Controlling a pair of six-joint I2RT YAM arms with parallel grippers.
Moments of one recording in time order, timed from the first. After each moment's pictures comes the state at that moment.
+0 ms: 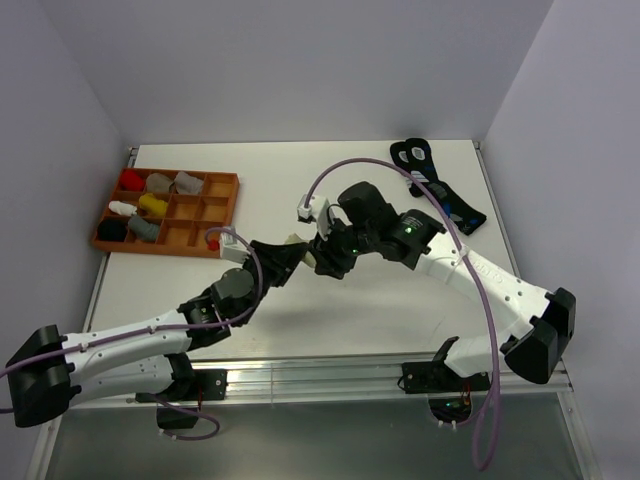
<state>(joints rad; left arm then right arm) -1.08 0.99 0.49 0.43 -0.60 -1.33 0.82 1.32 1.28 -0.74 -0.35 -0.20</state>
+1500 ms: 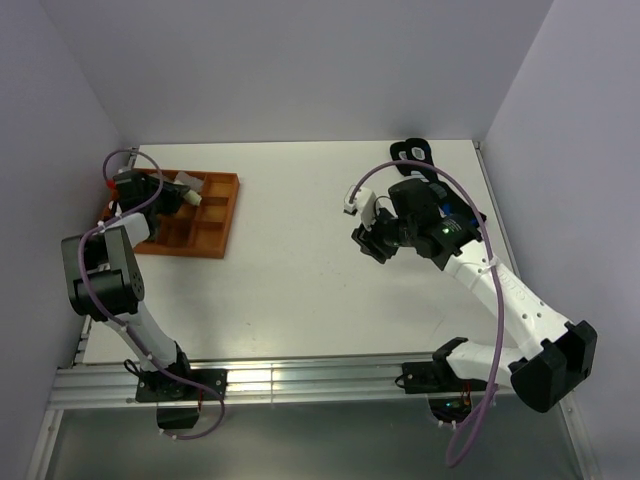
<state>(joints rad) 0.24 1.78 1.02 0.24 0.31 -1.02 0.52 1.16 1.11 -0.73 -0.27 -0.48</state>
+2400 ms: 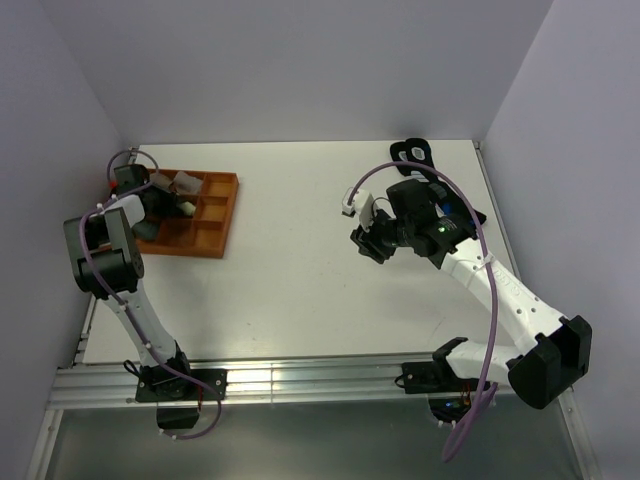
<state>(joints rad) 0.29 1.98 1.25 -0.08 0.27 -0.91 0.50 1.18 1.09 -0.70 -0.32 -0.51</state>
